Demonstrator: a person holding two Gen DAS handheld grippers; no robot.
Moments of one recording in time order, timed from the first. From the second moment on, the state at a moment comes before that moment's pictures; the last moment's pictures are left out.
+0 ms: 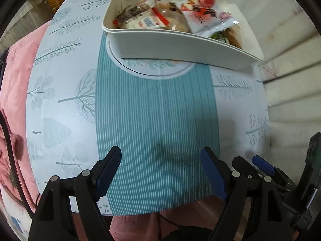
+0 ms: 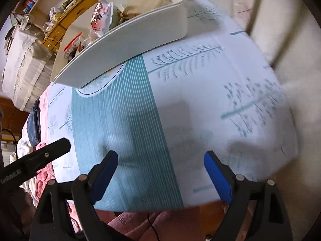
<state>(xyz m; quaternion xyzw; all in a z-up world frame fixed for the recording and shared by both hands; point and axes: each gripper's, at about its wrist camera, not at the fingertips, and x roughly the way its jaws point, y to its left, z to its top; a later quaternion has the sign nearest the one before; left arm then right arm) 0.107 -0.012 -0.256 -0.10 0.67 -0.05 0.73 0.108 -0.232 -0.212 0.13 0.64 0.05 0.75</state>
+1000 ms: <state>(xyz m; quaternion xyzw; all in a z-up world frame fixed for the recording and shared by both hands) 0.023 0.000 -0.034 -0.08 0.47 0.06 0.88 0.062 -0.202 -0.012 0.03 0.51 0.14 0.85</state>
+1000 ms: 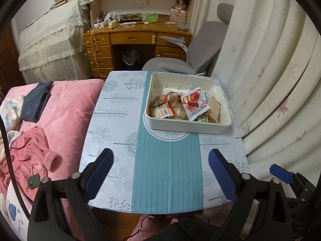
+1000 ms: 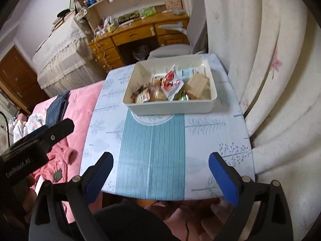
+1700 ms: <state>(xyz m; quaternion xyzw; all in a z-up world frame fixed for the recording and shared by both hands) 0.042 -0.020 -0.037 -0.04 0.45 0.08 0.89 0.074 -0.208 -0.017 0.05 0.49 0.14 0.86</state>
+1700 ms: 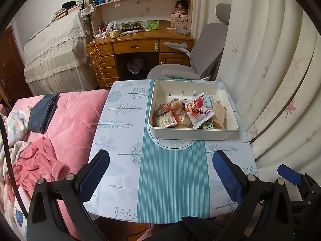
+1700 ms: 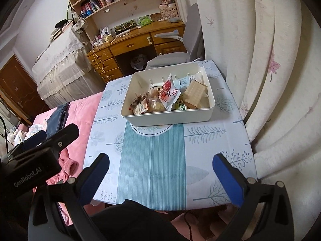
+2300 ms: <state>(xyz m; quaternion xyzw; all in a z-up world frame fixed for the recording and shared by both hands) 0.050 -0.019 -0.037 -0.04 0.45 0.08 0.89 0.077 -0.207 -0.017 0.05 0.49 0.14 0.86</state>
